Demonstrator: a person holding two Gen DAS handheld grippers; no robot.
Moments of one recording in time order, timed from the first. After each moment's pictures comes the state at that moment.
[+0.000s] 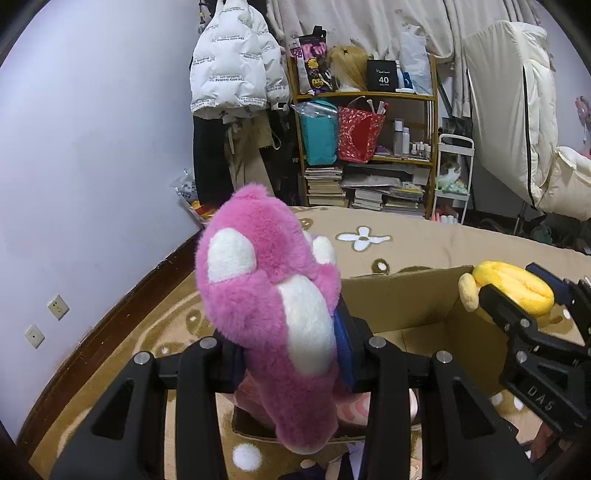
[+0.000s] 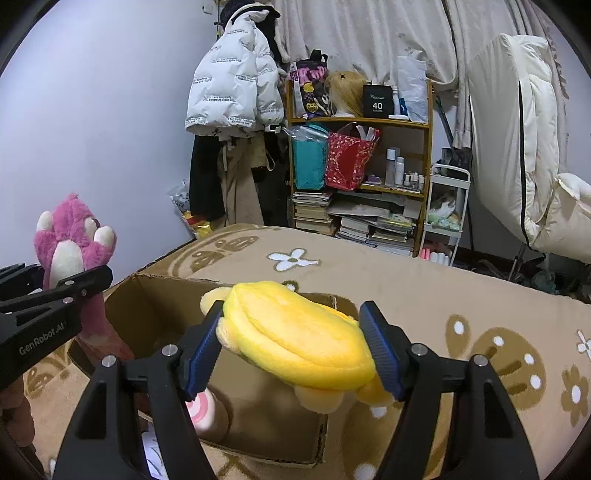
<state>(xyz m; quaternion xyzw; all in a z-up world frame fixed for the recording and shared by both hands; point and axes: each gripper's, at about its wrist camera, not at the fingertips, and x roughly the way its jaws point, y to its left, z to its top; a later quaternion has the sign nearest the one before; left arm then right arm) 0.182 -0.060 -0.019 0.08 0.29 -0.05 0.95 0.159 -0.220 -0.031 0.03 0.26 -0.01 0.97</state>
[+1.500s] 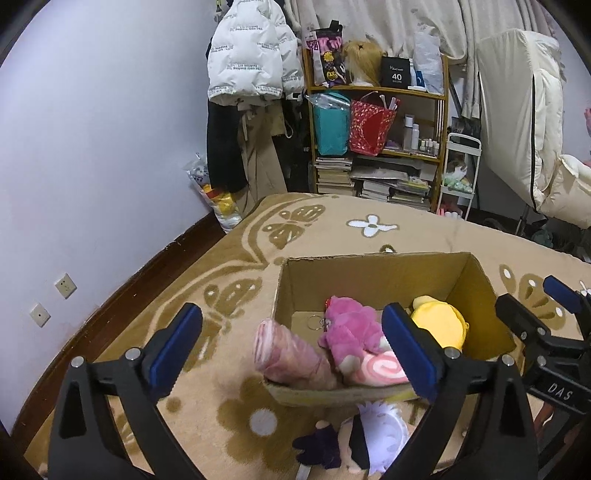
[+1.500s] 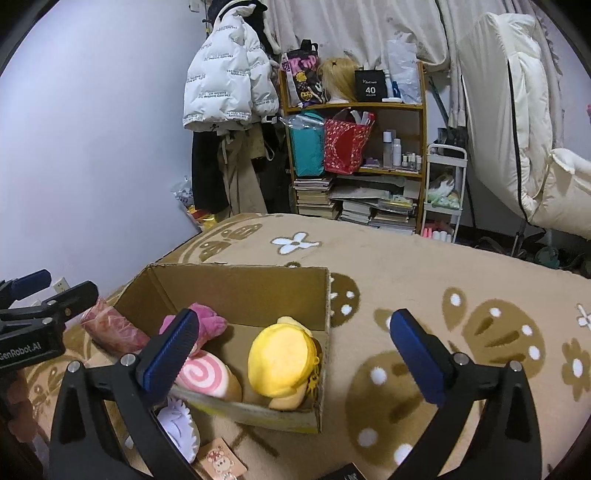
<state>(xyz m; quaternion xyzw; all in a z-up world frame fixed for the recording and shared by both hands) 0.150 -0.031 -0.002 0.06 0.32 -0.03 0.95 0.127 -0.229 -0.025 0.06 0.28 -0.01 0.96</state>
